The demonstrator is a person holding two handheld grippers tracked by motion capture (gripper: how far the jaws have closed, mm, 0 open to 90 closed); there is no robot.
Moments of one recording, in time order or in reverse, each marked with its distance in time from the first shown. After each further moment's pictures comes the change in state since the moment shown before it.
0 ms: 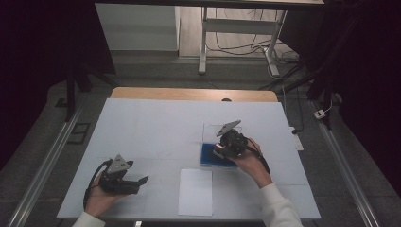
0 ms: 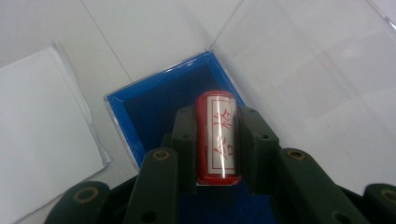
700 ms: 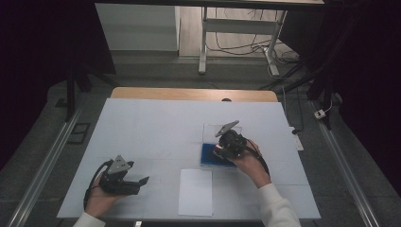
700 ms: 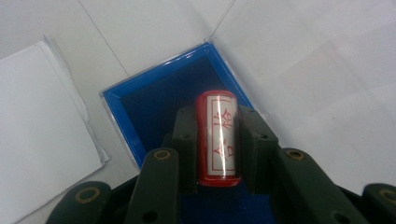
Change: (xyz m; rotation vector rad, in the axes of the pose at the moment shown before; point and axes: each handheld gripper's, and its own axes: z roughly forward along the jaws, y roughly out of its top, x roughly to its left) left arm -0.002 0.000 -0.001 0.002 -0.002 -0.002; right arm 0.002 0.000 0.005 0.032 -0.008 0.019
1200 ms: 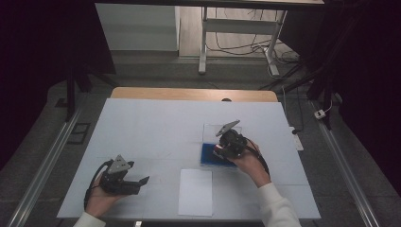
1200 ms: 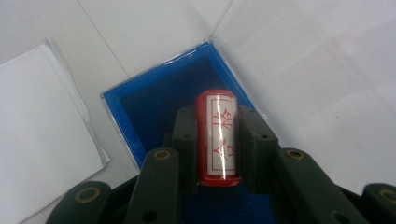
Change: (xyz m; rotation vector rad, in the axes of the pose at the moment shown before) left arm 0.000 0.001 0.001 -0.001 -0.004 -0.007; right arm -0.002 -0.001 0.001 -0.005 0.014 0.018
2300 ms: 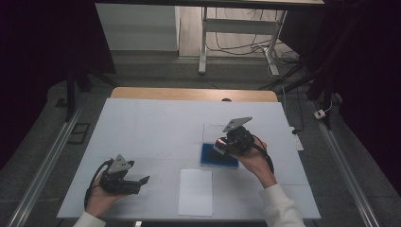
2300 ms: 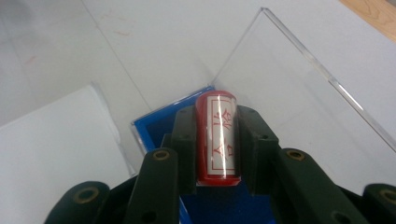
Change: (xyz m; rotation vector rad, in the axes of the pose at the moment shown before) left arm 0.000 0.002 -0.001 -0.004 0.003 0.011; right arm 0.000 0.003 -0.043 -0.163 0.022 -0.013
